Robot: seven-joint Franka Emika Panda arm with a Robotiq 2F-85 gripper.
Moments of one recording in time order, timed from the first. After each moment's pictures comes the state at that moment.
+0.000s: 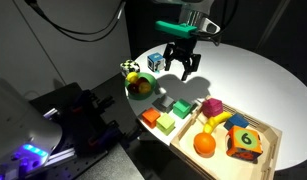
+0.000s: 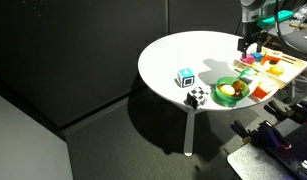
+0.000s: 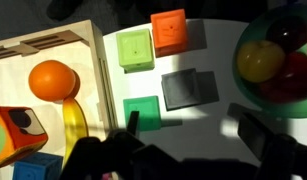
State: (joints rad) arm -0.09 0.36 -0.13 -2.05 -0.10 2.05 -0.05
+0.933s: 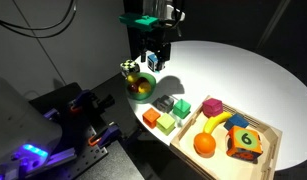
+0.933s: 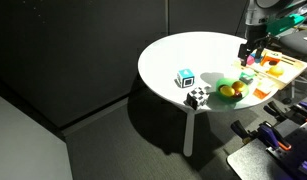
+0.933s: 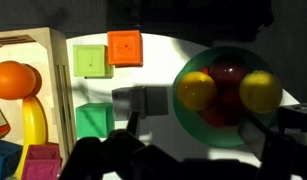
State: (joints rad) arm -0.04 0.06 -0.05 -2.41 -0.10 2.25 -0.03
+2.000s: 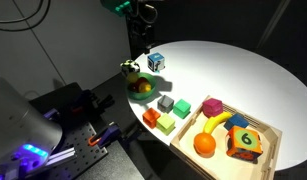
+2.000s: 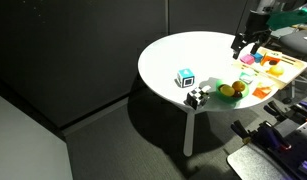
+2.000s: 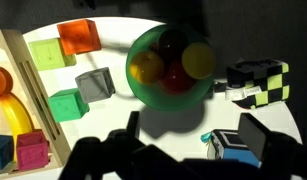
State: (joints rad) arm 0.00 -0.15 0.02 -2.55 0.03 2.38 0.13
